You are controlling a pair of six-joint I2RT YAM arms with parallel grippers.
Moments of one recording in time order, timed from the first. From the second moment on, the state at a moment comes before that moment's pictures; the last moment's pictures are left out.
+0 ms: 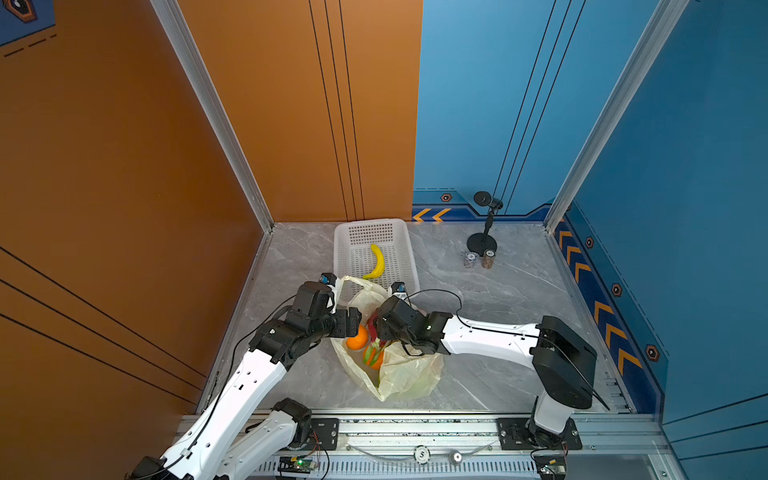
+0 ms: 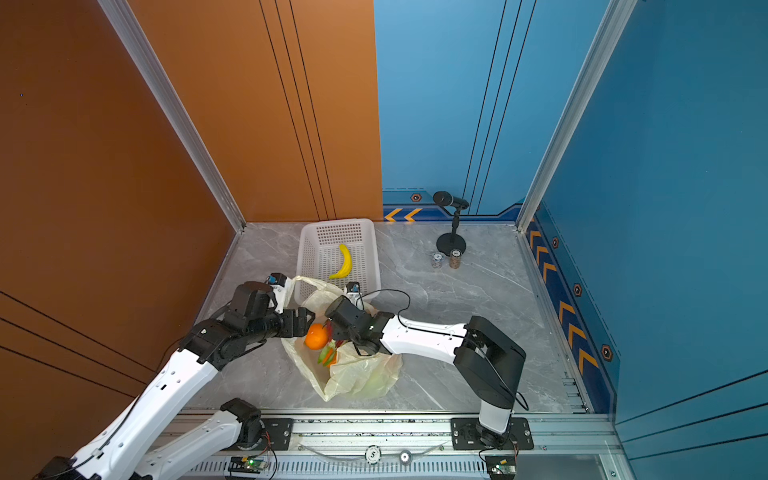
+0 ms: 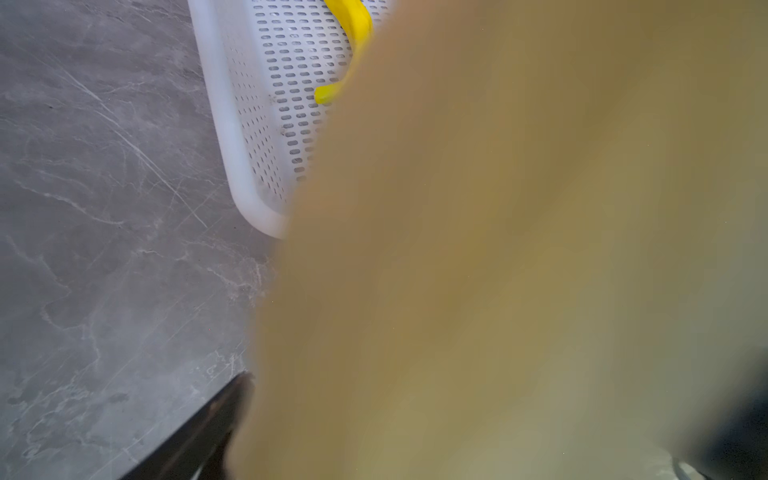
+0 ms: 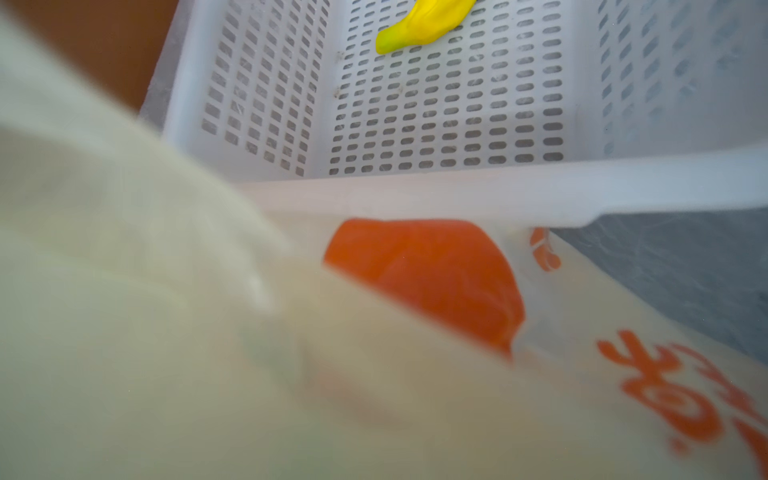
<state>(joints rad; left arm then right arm) -0.40 0.89 0.86 -0.79 0.03 -0.36 1.07 1.73 1.18 -0.24 0.25 0.85</state>
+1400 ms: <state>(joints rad) -0.39 0.97 1.55 -1.04 0.05 -0.53 0.94 1.26 1.16 -0.19 0.04 0.53</state>
